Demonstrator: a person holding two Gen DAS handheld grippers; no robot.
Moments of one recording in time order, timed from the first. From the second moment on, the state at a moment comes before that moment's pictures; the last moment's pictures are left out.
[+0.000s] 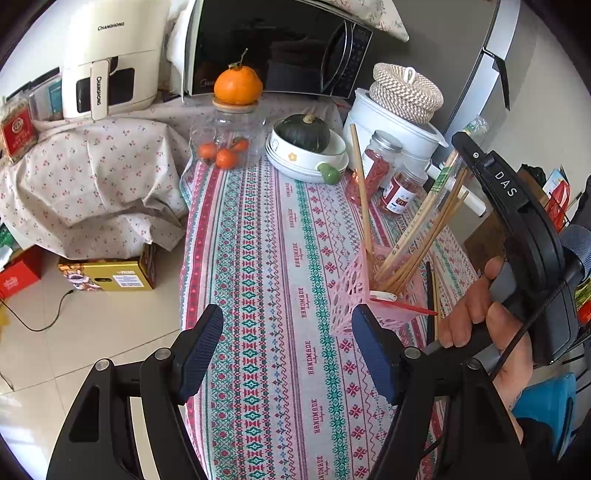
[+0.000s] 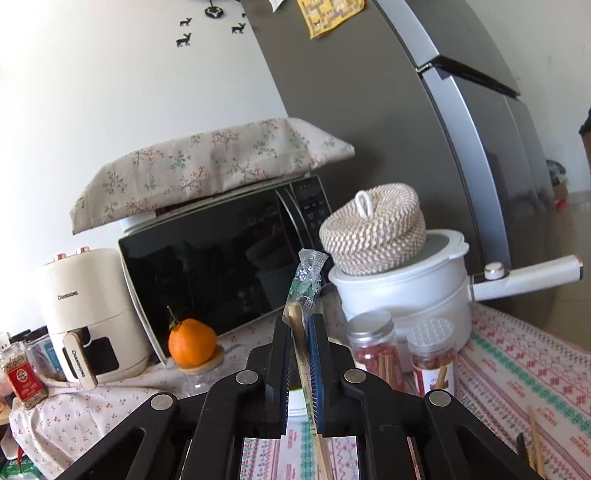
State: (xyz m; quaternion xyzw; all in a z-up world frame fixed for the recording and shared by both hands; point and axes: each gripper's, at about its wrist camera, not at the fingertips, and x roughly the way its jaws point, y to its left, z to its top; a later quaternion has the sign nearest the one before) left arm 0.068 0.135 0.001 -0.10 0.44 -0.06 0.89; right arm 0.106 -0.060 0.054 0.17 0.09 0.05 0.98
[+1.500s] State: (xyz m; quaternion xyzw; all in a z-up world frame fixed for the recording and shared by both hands) left arm 0.035 0.020 -0.043 0.03 0.48 -0.12 0.87; right arm 0.069 -0.212 0.013 0.08 0.43 0.05 0.90
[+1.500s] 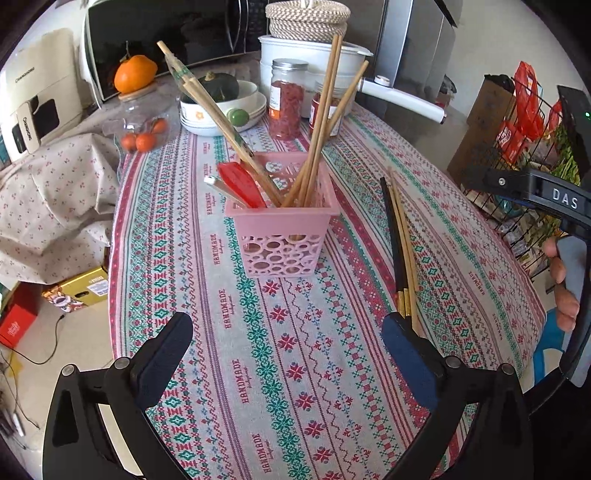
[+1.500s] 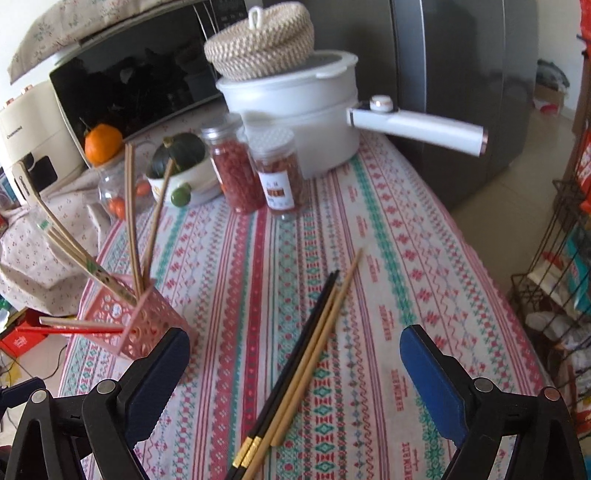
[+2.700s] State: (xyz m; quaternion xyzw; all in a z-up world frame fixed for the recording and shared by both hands) left arm 0.050 -0.029 -0.071 0.05 0.51 -0.15 0.84; right arm 0.169 -0.256 -0.112 0.04 0.62 -0.07 0.78
